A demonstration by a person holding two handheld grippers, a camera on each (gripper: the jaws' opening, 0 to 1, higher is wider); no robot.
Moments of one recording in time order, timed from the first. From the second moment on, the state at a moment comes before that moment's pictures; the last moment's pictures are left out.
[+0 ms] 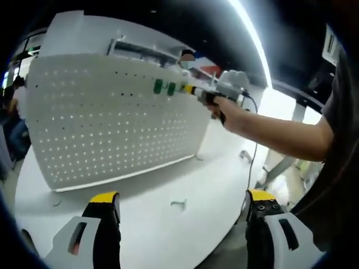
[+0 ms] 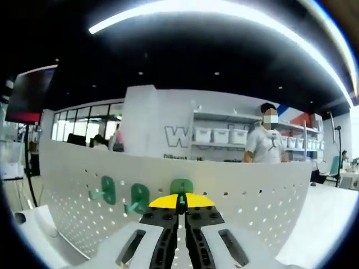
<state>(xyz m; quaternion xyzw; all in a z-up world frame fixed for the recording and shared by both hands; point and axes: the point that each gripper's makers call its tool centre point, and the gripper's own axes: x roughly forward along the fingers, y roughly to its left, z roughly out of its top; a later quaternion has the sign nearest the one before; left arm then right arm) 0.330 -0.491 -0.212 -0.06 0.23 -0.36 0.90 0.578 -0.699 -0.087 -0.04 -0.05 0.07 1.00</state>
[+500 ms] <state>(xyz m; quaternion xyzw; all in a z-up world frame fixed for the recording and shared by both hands) 0.332 -0.490 -0.212 -0.06 0.23 -0.36 0.90 0.580 -0.700 -0.097 -0.03 -0.05 0.07 1.00</state>
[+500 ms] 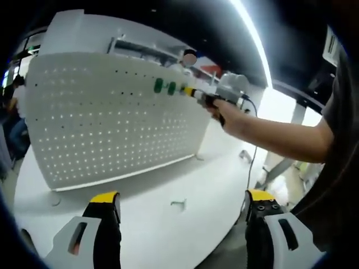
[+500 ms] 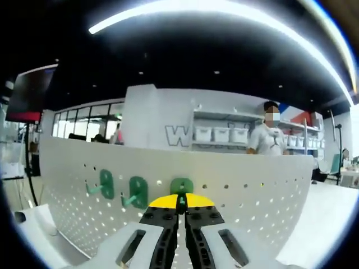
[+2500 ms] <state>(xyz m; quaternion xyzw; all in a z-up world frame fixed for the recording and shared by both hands) 0.313 -0.494 -0.204 -0.06 0.21 -0.37 0.90 0.470 -0.691 -0.128 -0.05 0.01 0.12 0.99</state>
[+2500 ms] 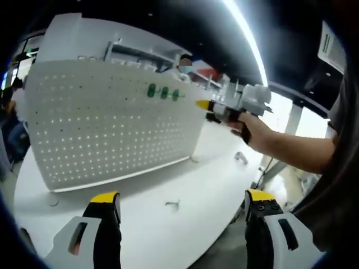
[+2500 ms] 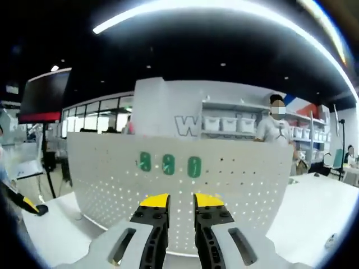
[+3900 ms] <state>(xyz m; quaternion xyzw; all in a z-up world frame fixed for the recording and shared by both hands) 0.286 -0.501 -0.232 -0.06 0.24 -0.38 0.89 0.315 -0.639 -0.279 -0.03 0.22 0.21 0.95</state>
